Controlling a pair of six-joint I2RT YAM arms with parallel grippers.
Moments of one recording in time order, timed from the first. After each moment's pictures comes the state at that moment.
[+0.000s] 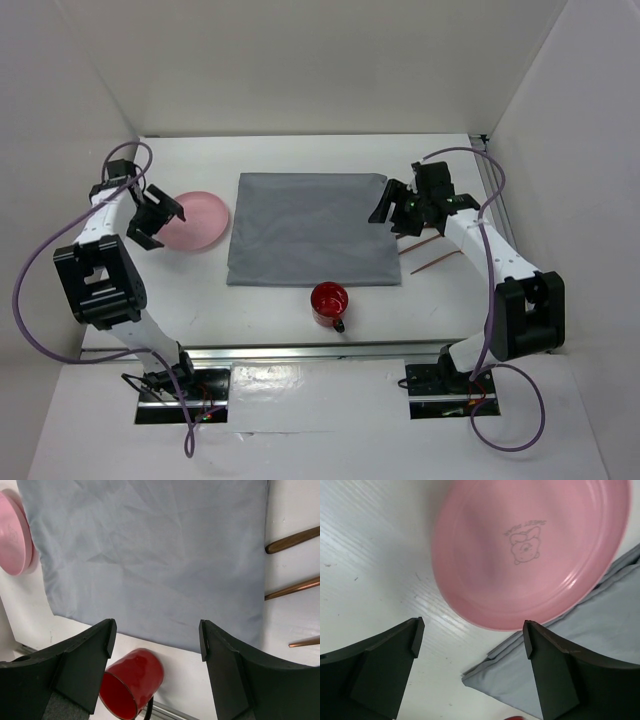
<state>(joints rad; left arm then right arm) 0.34 1.72 1.34 -0.78 0.08 -0.66 0.20 1.45 1.11 -0.50 -0.27 0.54</state>
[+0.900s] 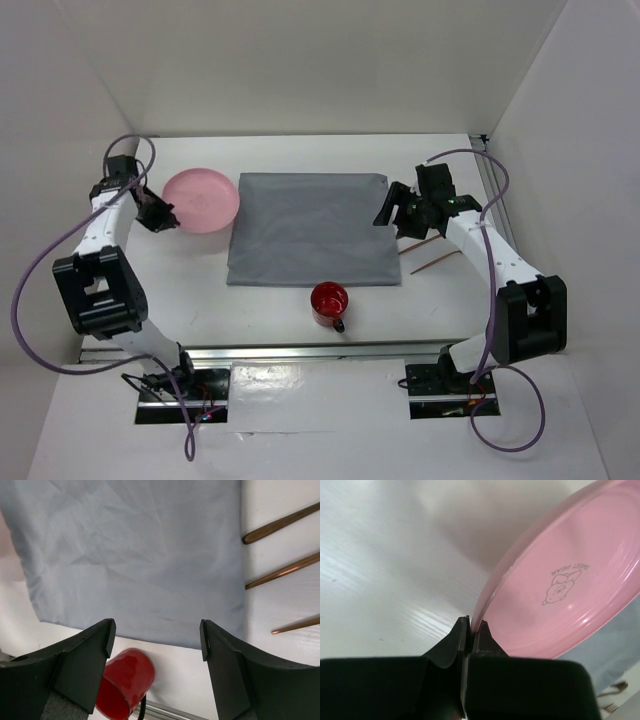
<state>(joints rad) 0.33 1.68 1.30 -0.73 0.11 -0.66 0.20 1.43 1.10 -0.55 -0.21 0.54</state>
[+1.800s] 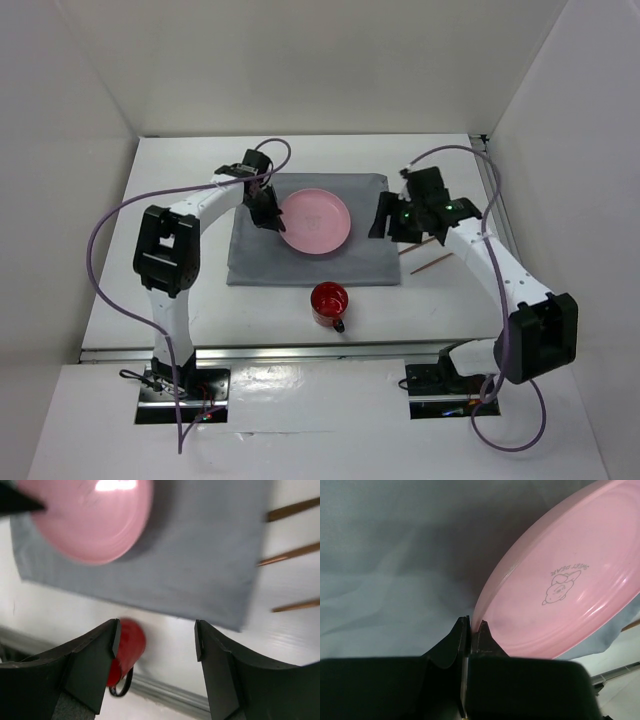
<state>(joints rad) -0.30 2.02 1.58 -0.72 0.22 -0.64 0.28 1.34 1.13 -0.68 -0.17 0.44</state>
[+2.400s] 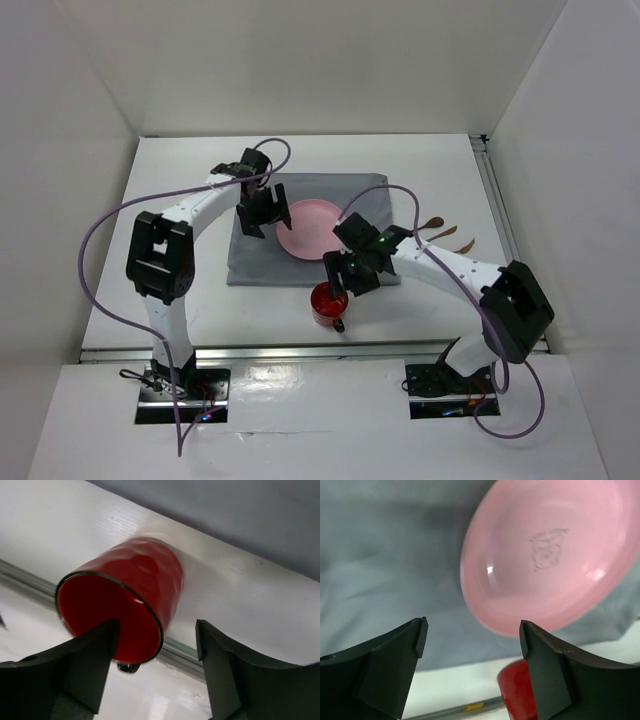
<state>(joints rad) -0.32 1.98 1.56 -0.79 0.17 -0.60 0.76 1.47 1.03 -0.72 -0.13 0.52</state>
